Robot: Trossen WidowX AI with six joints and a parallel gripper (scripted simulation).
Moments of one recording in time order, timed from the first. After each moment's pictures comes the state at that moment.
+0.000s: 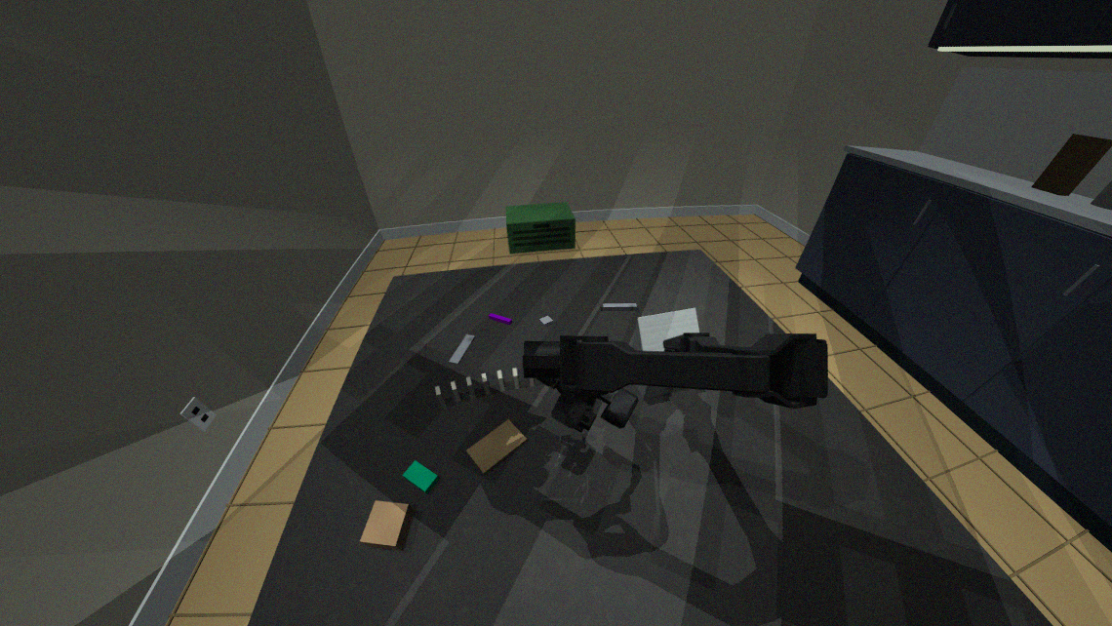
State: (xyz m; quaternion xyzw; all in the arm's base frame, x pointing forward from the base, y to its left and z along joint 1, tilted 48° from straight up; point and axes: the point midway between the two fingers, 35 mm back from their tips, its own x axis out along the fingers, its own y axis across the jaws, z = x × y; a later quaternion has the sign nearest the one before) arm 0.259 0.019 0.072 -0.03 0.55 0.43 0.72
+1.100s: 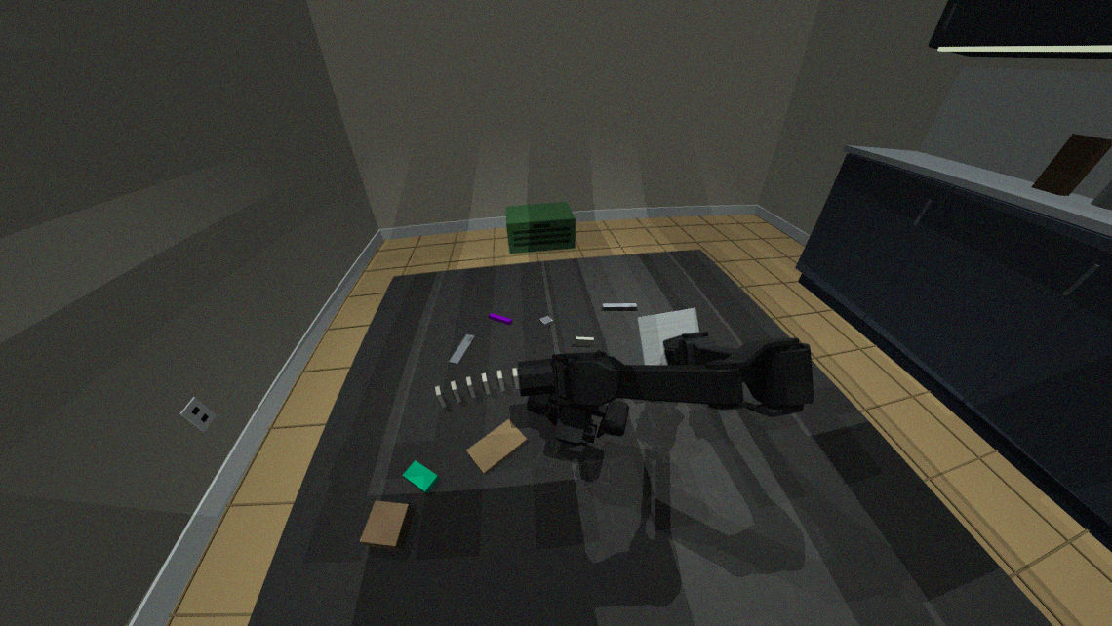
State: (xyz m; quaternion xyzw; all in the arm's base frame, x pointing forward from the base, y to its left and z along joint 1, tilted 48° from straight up) arm 0.281 0.066 0.054 -0.05 0.42 0.53 0.74
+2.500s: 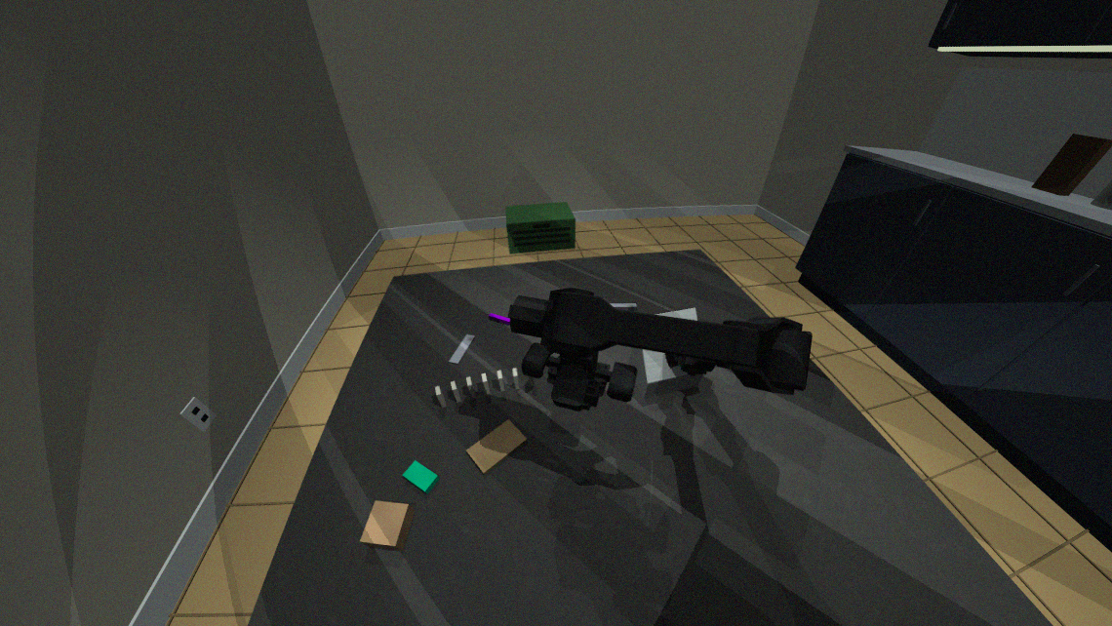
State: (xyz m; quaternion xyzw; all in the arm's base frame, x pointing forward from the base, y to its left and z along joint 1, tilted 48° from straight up) arm 0.272 -0.015 0.120 -0.05 0.43 0.53 0.73
